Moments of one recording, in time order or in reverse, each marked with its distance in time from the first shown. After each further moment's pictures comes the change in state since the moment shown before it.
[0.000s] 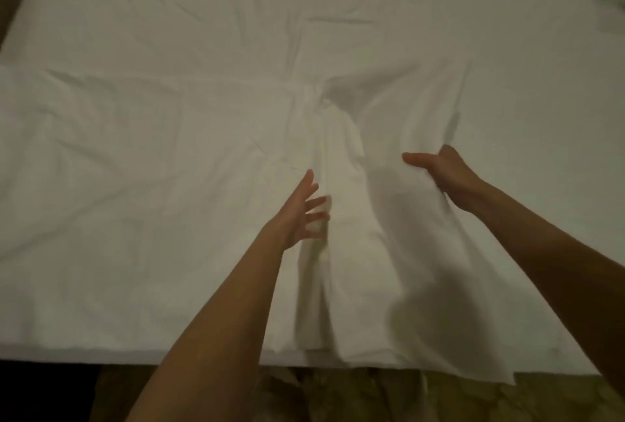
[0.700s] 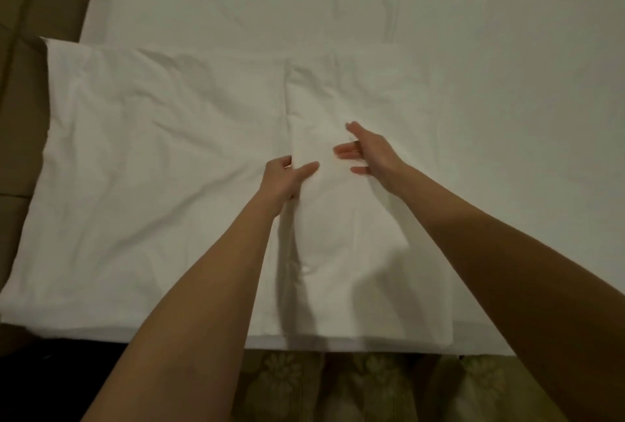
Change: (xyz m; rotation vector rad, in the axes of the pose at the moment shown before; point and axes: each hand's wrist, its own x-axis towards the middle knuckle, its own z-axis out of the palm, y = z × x) left_hand -0.033 0.044 -0.232 0.233 0.291 0.240; right_hand 0.018 -0.055 0.312 0.155 -0.196 0.108
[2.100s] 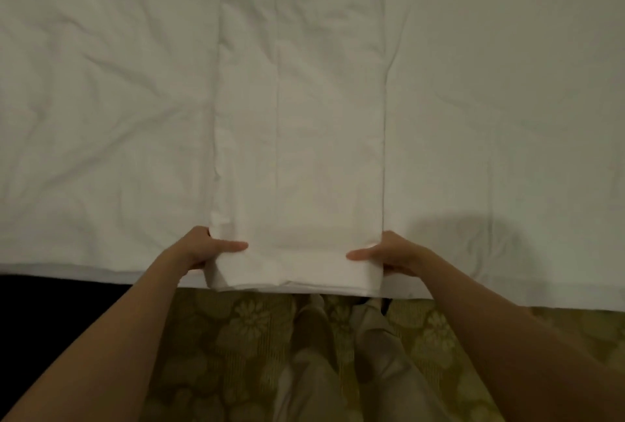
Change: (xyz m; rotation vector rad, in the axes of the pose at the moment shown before) left_hand -0.097 -0.148 -0.002 0.348 -0.036 -0.554; right_hand -0.105 0.216 -0.126 -0.208 -0.286 0.531
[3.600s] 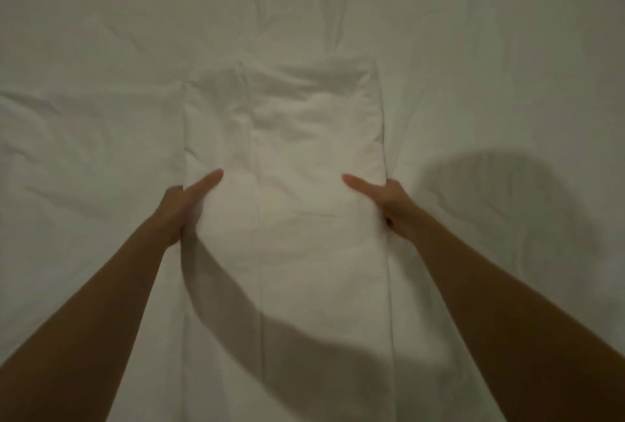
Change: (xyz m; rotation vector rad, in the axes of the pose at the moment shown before) left_hand 0.088 0.267 -0.078 -0.353 0.247 0.249; right_hand 0.096 -0.239 -0.125 0.439 0.279 -0.314
